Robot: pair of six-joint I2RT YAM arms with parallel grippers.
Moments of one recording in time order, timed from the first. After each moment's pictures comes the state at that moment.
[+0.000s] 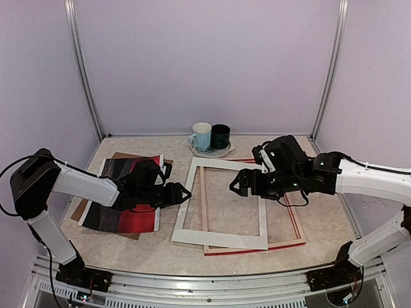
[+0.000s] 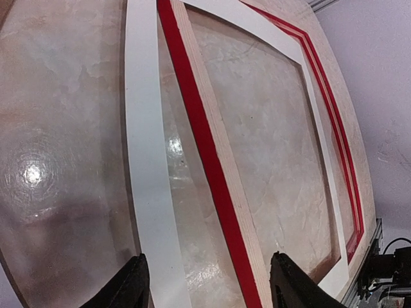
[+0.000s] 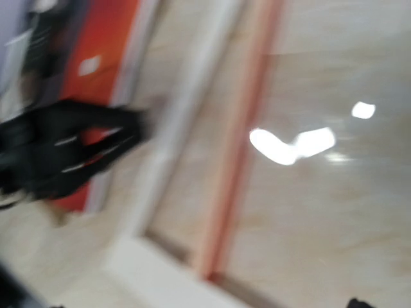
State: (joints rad) left arm -0.73 1.67 0.74 0.30 0.15 -0.74; right arm 0.96 1.32 1.04 -0.42 0.03 0.79
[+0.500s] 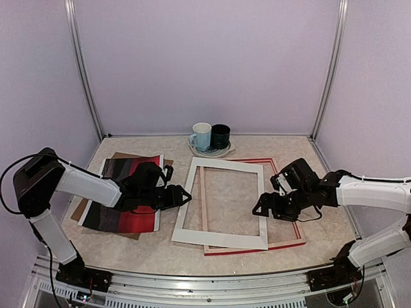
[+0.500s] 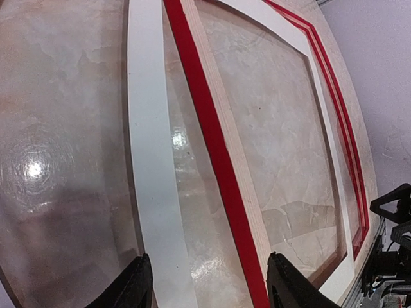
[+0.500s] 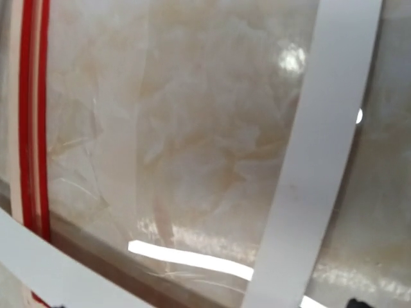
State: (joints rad) left arm -0.73 1.70 0.74 0.30 0.16 -0.74; right arm 0.69 1.26 0.70 -0.41 -0.18 0.73
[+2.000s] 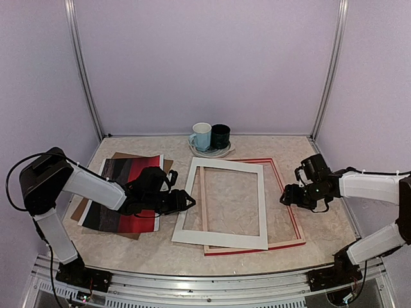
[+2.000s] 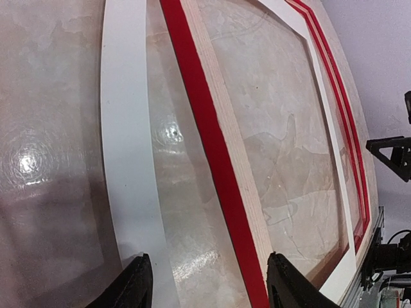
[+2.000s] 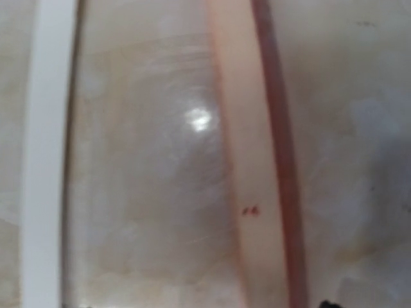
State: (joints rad) left arm -0.77 1.76 0.74 0.35 0.18 -0.76; right arm 0.35 1.31 0.66 -0.35 -0.06 0.48
